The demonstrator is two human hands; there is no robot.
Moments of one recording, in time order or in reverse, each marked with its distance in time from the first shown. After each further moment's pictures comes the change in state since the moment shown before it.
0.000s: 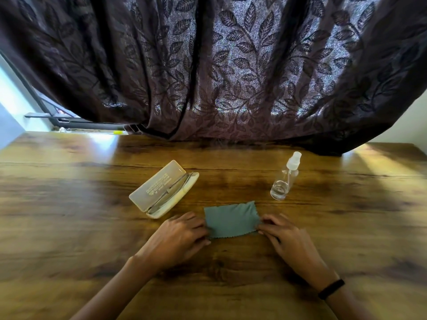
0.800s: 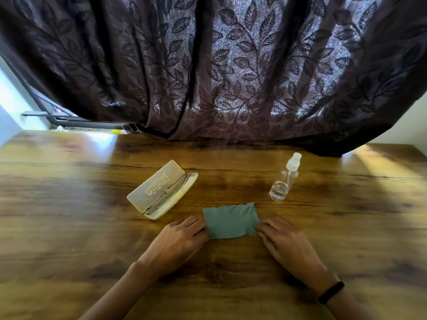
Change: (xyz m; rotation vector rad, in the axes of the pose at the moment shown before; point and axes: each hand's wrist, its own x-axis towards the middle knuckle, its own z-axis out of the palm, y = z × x) left_hand 0.000 0.009 0.007 0.082 -0.017 0.002; right_hand -0.001 0.000 0.003 -0.081 -0.052 -0.050
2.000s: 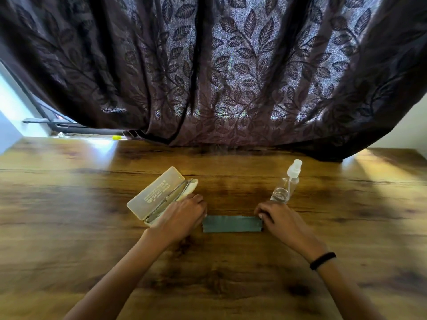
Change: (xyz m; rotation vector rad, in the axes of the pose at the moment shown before) left_hand 0.058 -0.025 -0.031 -0.047 -0.185 -0.257; right_hand 0.058 0.012 -0.020 0.156 -0.183 0.263
